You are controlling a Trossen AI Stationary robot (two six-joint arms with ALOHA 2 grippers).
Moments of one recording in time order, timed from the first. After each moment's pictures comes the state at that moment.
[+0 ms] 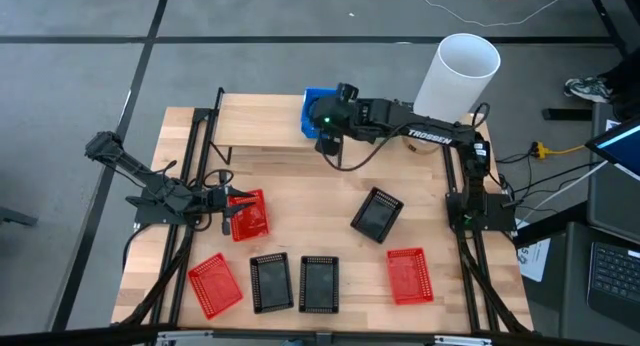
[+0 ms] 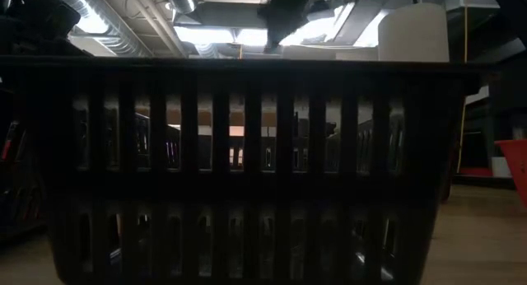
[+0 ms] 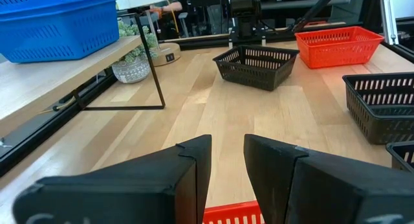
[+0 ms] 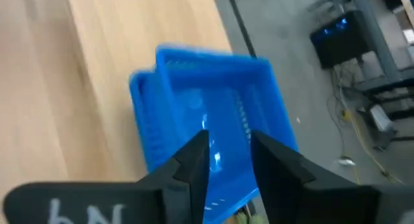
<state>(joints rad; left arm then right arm) -0.54 0.29 0.01 0.17 -0.76 0.04 -0.18 1.95 2.06 -0.98 0.56 -0.18</state>
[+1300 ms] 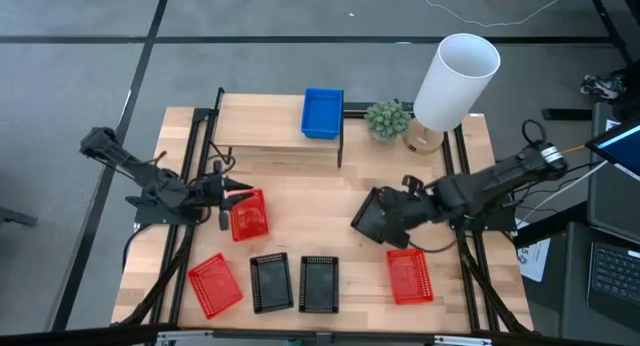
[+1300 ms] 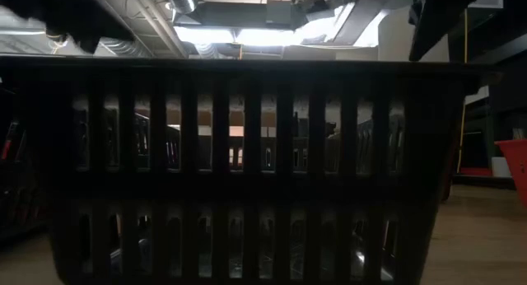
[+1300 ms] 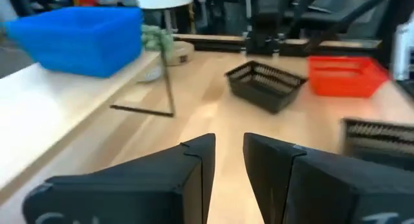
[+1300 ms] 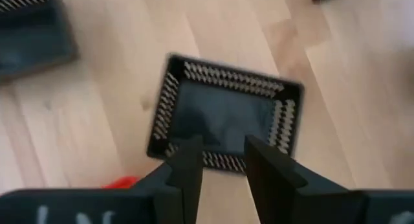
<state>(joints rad) -0.54 0.46 0.36 -0.13 -0.79 -0.17 0.38 1.36 1.20 -1.08 0.31 0.68</state>
